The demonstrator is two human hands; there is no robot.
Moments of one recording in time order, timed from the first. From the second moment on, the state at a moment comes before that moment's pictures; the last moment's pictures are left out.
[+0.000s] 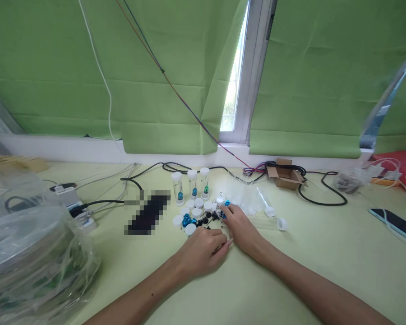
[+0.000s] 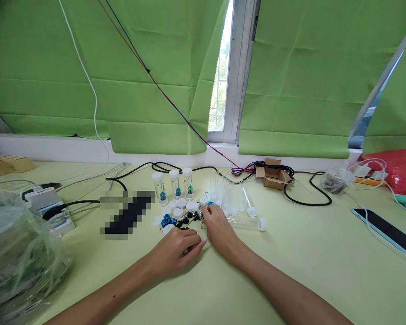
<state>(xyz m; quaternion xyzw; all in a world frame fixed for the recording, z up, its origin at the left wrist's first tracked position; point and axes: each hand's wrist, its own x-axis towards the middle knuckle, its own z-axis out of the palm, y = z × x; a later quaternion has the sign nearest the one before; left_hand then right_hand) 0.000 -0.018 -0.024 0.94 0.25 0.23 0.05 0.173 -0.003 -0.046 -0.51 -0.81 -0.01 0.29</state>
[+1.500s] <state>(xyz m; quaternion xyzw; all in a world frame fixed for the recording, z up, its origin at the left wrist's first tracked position) -0.003 0.004 -0.023 0.83 0.42 0.34 0.15 0.166 -0.006 -0.044 -0.32 -0.82 0.01 0.48</state>
